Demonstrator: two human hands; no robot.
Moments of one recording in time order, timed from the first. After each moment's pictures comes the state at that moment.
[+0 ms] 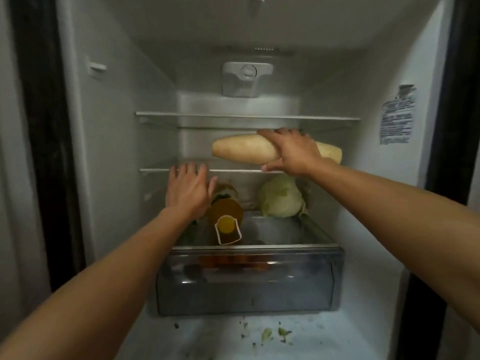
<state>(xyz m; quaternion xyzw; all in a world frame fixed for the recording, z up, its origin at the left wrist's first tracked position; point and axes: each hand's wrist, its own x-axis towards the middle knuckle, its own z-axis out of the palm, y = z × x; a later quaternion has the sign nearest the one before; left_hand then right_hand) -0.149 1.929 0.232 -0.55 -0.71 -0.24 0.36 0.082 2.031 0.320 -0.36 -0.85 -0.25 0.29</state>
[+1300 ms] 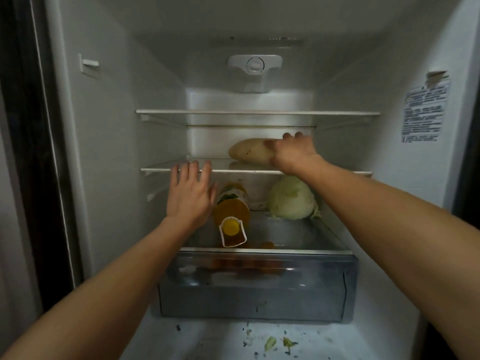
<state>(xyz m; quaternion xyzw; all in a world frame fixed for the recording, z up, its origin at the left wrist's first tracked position) -0.154 1.944 0.213 -0.52 -0.70 -0.23 0.43 0.049 2.065 0.321 -0.46 -0.82 -0.30 0.18</state>
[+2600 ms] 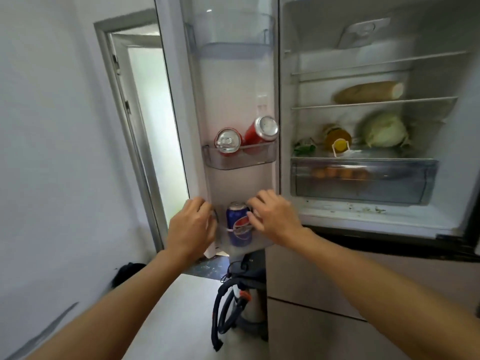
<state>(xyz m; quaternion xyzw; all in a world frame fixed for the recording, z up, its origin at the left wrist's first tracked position) -0.183 1.373 0.080 -0.51 -0.76 -0.21 0.33 -0.048 1.555 0.071 -0.12 -0.92 -0.10 0.35</state>
